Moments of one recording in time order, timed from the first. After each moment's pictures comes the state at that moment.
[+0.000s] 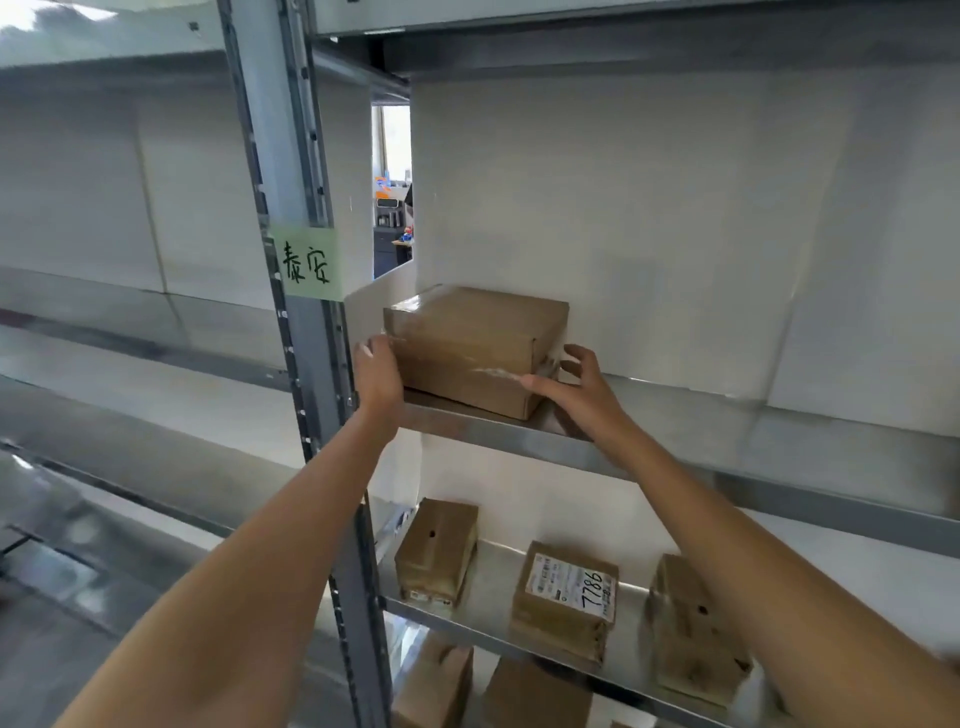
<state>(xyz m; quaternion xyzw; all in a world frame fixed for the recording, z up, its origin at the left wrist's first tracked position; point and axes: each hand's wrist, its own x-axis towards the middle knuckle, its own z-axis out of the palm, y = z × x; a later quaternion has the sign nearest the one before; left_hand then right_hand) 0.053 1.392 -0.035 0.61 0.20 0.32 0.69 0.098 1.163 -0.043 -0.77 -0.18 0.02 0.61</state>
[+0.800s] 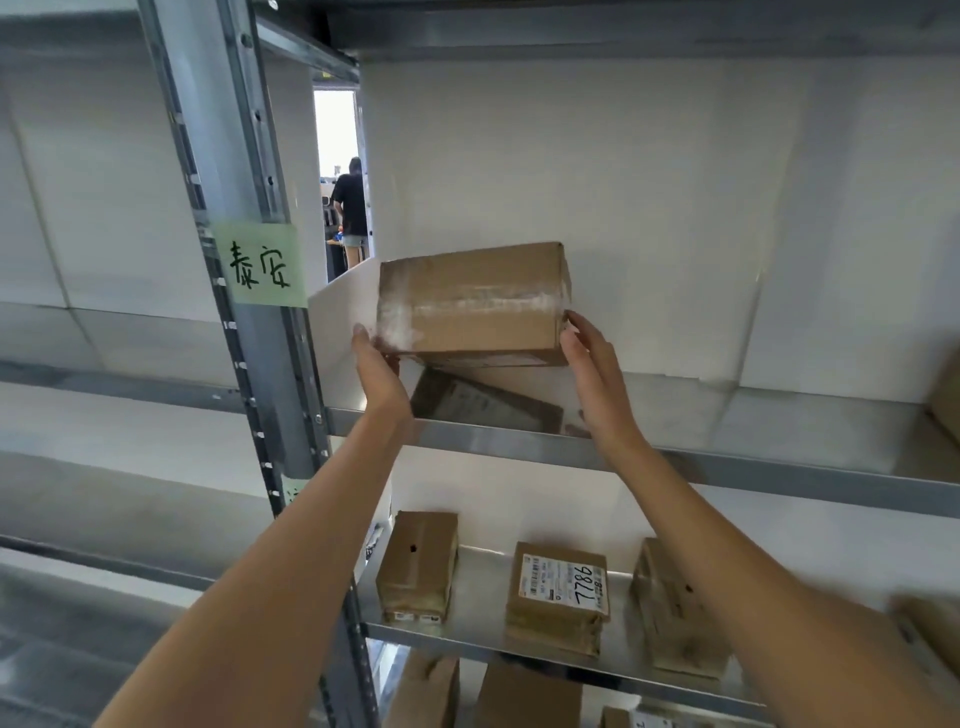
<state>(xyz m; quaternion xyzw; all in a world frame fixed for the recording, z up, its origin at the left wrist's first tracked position) 0.100 1.388 -0.044 0.42 0.12 0.25 0.87 0.080 1.166 -0.038 -0.72 -0.17 -0.17 0.65</state>
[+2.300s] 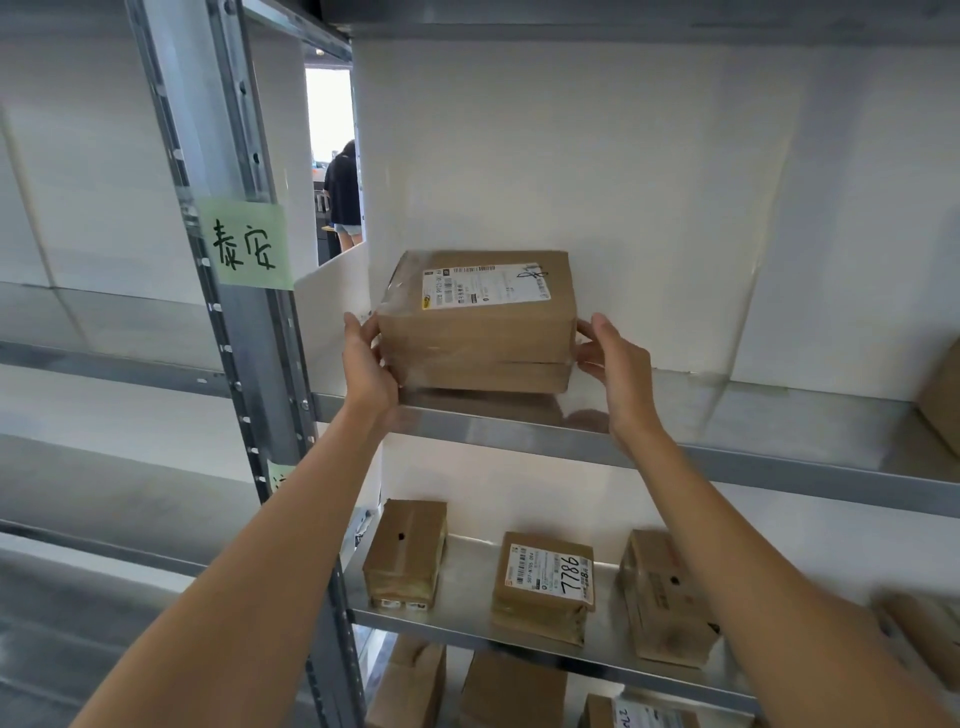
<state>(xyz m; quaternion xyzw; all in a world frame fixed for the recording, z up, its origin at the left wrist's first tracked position) 0.086 1.383 -0.043 0.44 0.08 0.21 0.87 0.093 1.141 -0.034 -0.68 -0.08 -0.15 0.71</state>
